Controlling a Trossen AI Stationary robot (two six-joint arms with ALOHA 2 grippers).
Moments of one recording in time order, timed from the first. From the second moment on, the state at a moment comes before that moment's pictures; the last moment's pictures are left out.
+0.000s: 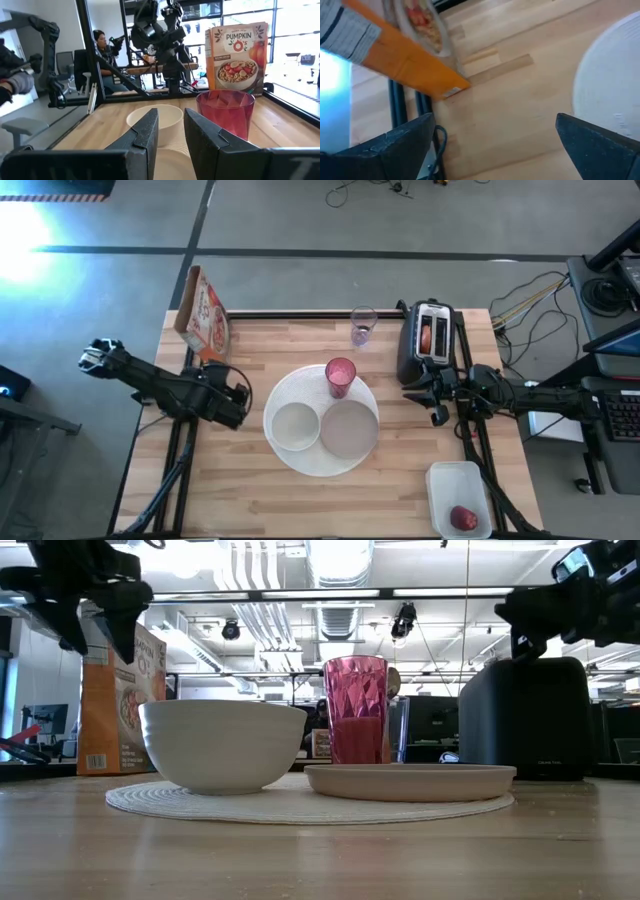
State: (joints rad) left arm -0.35 1.23 0.99 -1.57 -0.64 -1.64; right arm -0.17 0.28 0.01 0.34 -0.26 0.12
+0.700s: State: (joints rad) left arm 0.01 1.23 0.90 -1.57 -0.67 -1.58; right arm -0.17 0.28 0.01 0.34 -0.26 0.11
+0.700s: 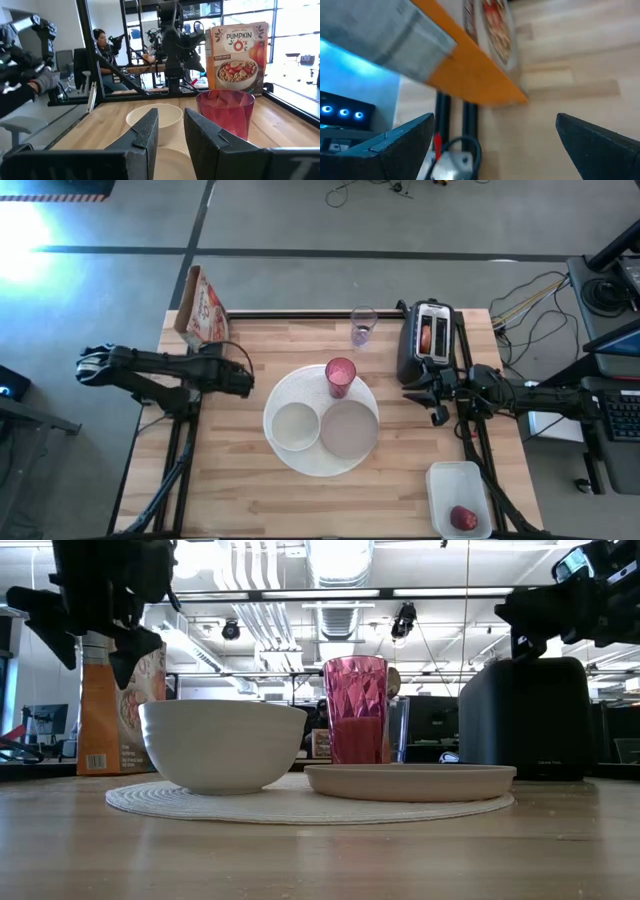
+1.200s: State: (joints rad) left arm 0.12 1.23 0.74 -1.43 -0.98 -1.75; right arm -0.17 0.28 0.01 0.34 -0.26 0.11
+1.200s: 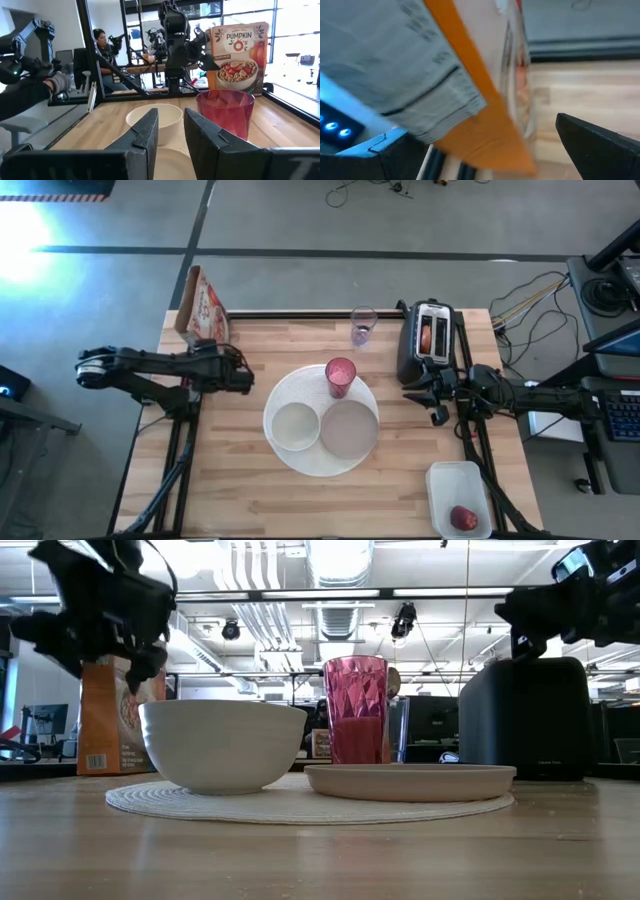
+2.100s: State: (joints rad) left arm 0.17 1.23 0.54 -0.98 -1.28 -1.46; right arm -0.17 0.28 0.01 0.34 -0.26 0.11
